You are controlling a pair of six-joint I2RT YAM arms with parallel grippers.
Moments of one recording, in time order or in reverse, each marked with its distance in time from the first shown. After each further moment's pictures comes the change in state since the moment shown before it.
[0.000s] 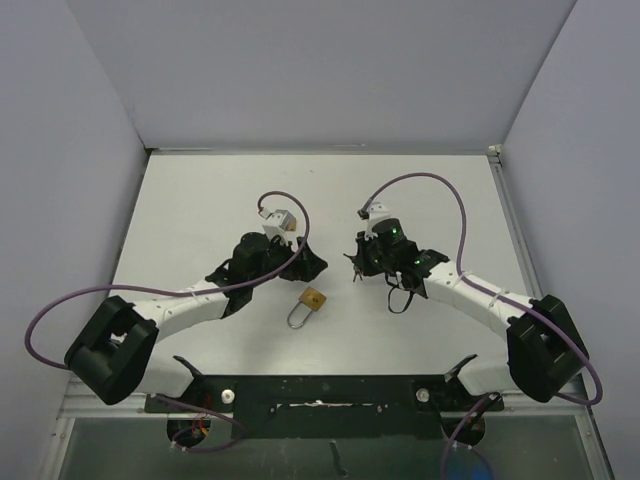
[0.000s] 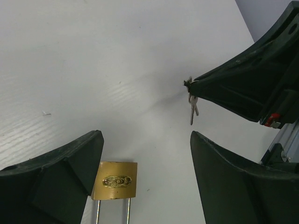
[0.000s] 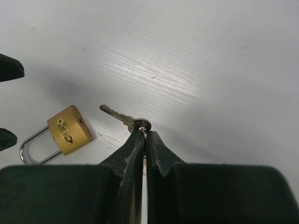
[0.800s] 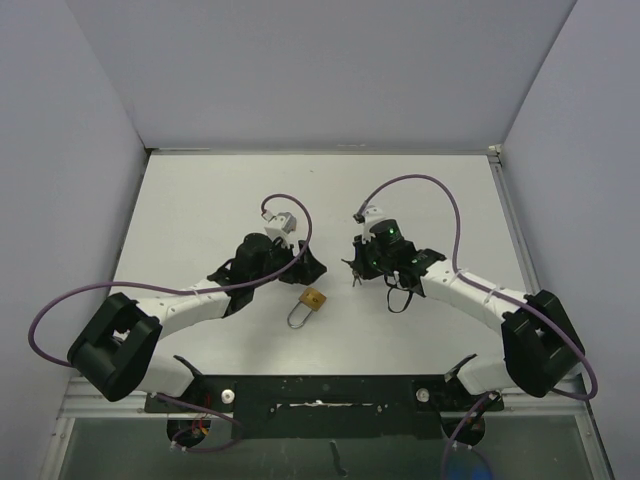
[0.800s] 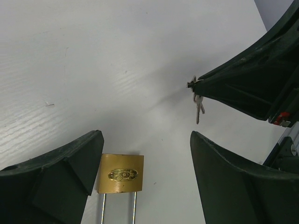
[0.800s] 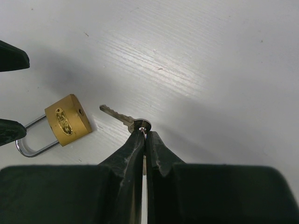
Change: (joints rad) left arm -0.007 0.039 0.002 -0.025 0.024 0.020; right arm 0.000 0.025 0.002 -0.014 -0.055 -0.036
